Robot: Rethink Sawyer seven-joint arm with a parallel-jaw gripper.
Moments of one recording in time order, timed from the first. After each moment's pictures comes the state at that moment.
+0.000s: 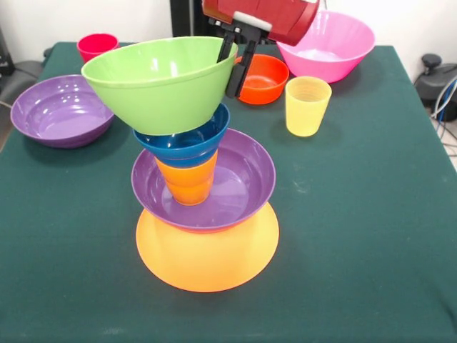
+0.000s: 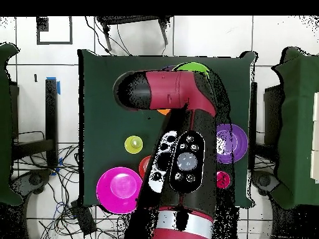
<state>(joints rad) -0.06 -0.62 -0.16 1.23 -0.21 0.67 1.93</state>
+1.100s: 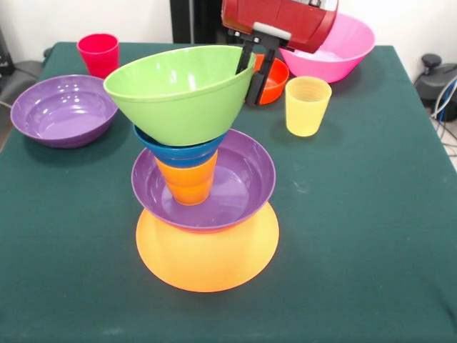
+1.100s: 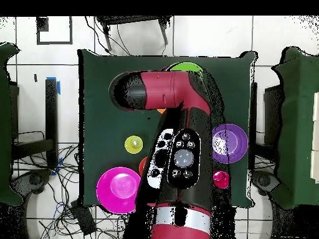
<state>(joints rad) -0.06 -0.61 -0.12 1.24 -0.22 0.66 1.93</state>
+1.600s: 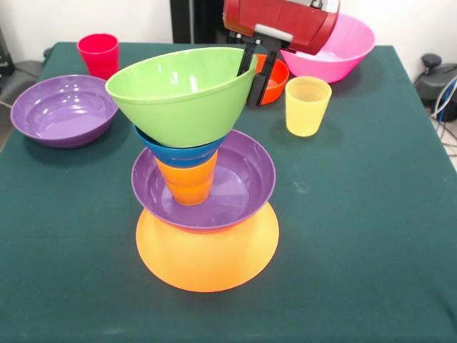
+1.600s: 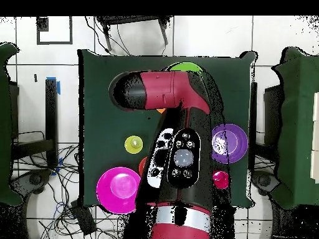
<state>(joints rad) -0.06 -0.61 -0.12 1.24 -0.22 0.66 1.93</state>
